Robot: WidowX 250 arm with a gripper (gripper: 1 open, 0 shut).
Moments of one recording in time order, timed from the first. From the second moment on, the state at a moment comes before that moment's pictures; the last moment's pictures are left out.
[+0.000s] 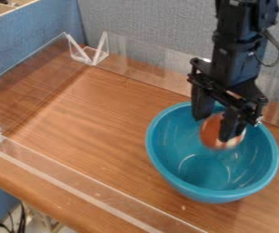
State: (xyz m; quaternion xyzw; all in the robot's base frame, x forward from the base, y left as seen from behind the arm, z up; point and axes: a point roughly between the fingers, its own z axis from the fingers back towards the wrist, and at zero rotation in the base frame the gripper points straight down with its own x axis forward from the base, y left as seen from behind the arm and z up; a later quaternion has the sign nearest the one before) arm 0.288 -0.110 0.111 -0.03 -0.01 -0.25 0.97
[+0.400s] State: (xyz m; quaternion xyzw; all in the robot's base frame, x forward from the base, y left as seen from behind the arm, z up) arm 0.284 -0.105 0.100 -0.03 0.00 -0.25 0.97
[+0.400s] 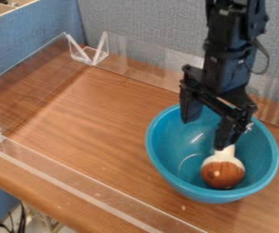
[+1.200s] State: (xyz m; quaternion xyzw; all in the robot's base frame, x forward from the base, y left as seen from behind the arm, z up) arm 0.281 -0.108 0.088 -0.03 -0.02 -0.25 0.97
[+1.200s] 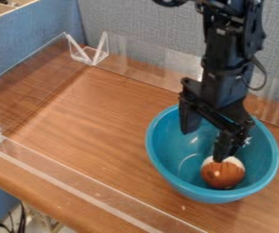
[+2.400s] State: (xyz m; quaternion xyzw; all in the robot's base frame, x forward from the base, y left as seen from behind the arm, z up) arm 0.282 -0.111 0.060 -0.03 -0.01 -0.25 0.97
